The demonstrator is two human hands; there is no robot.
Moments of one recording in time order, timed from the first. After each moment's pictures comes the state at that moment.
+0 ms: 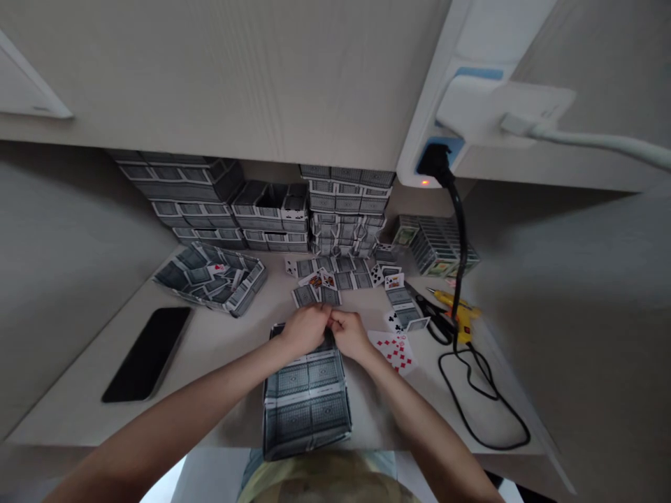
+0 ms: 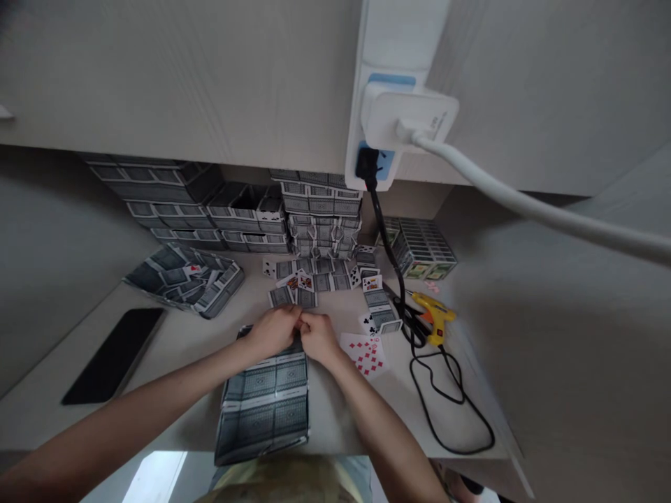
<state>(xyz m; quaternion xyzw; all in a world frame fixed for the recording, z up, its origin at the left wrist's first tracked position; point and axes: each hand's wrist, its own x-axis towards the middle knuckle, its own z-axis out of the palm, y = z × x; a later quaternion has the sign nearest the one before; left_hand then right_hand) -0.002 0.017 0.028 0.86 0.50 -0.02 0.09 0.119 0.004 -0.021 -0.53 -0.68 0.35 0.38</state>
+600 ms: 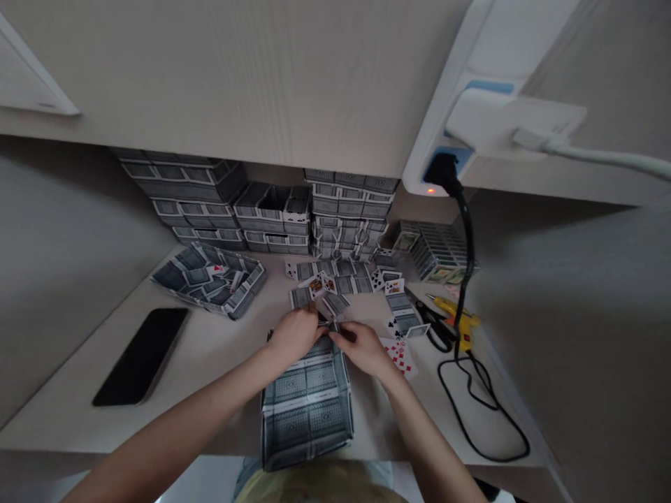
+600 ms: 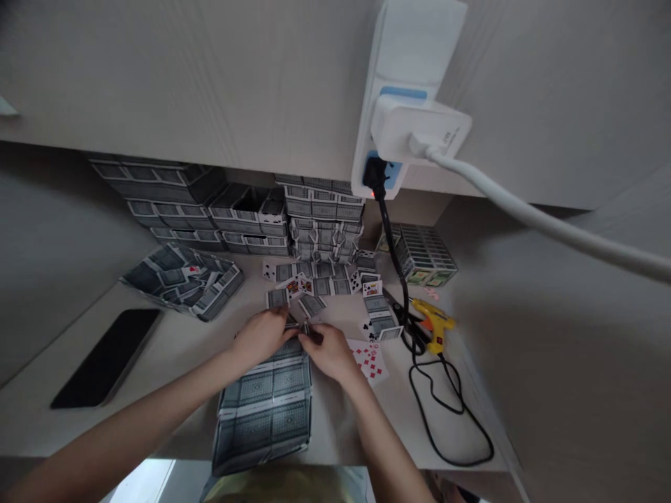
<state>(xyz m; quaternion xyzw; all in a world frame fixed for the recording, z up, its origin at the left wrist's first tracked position) -0.015 0.015 0.036 0.83 0.55 -0.01 0.09 0.142 -0.017 0.008 -0.55 -0.66 0.39 0.32</state>
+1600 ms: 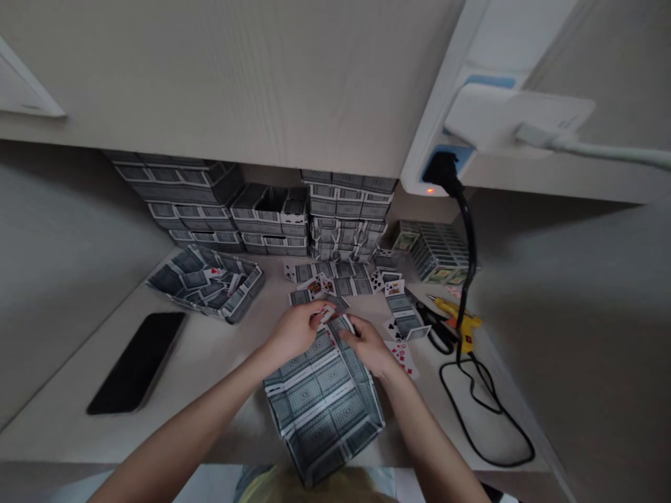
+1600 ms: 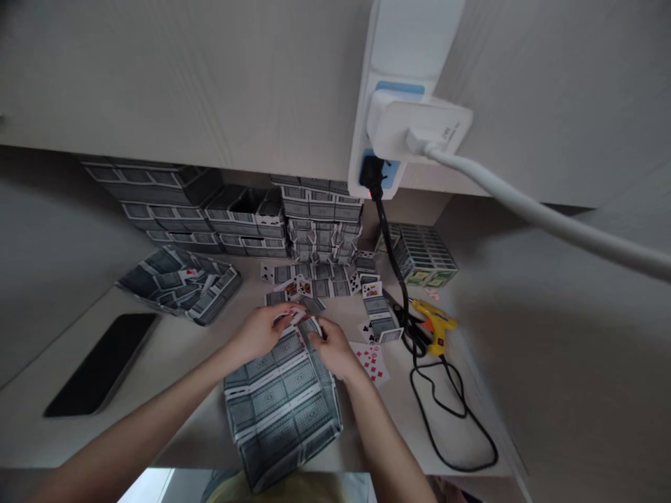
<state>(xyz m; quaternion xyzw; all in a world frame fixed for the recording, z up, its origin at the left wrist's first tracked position) -0.018 0.025 0.037 0.78 0.49 0.23 0.31 0.143 -0.011 0.010 -0.48 -0.52 0.57 0.41</state>
